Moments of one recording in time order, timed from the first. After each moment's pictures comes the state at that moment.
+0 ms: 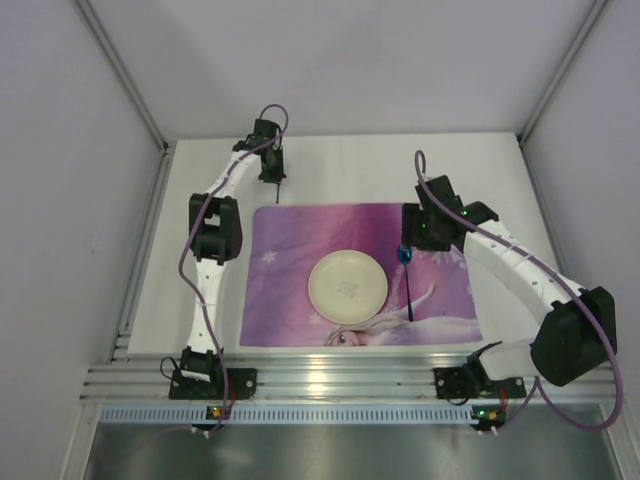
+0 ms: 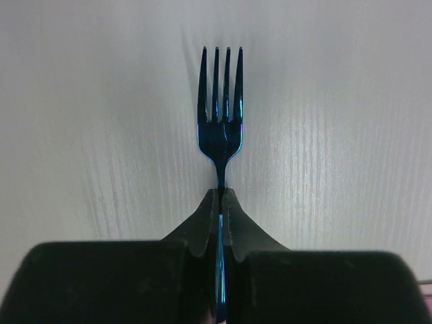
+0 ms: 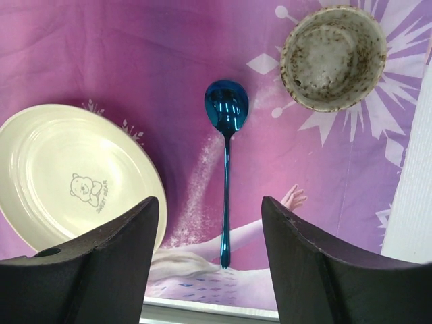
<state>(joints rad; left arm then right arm) -0.19 2.53 2.27 -0.68 -0.01 -0.22 0.45 1.35 1.10 -0.75 0.12 0.44</state>
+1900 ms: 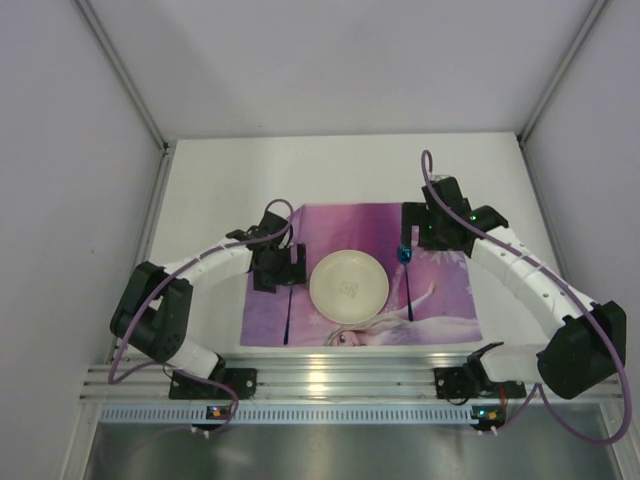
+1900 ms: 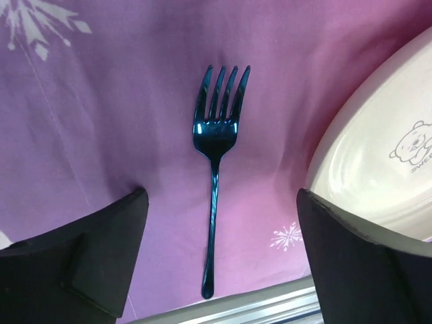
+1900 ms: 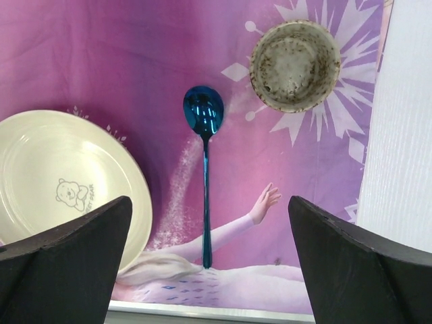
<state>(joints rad) -0.50 1.53 0.87 -0.54 0.12 -0.56 0.45 1.28 1.09 -0.77 0.19 0.40</state>
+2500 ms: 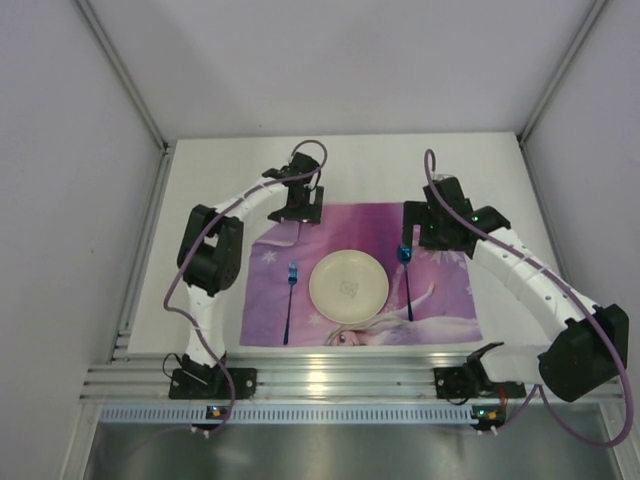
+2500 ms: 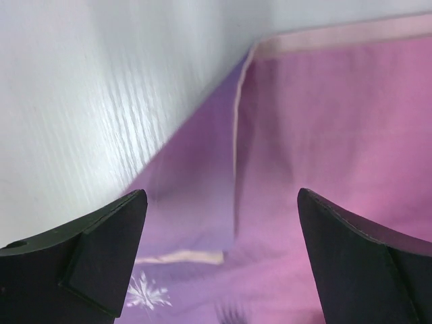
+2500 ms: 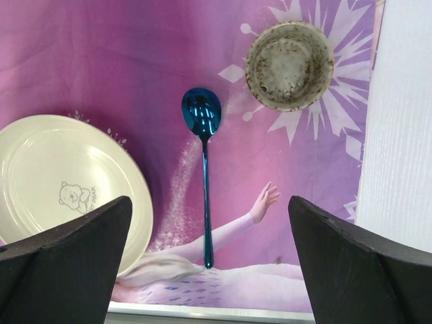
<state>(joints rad) -0.45 2.06 1.61 -0.66 -0.19 -0.33 0.45 1.27 1.09 -0.77 0.20 0.42</state>
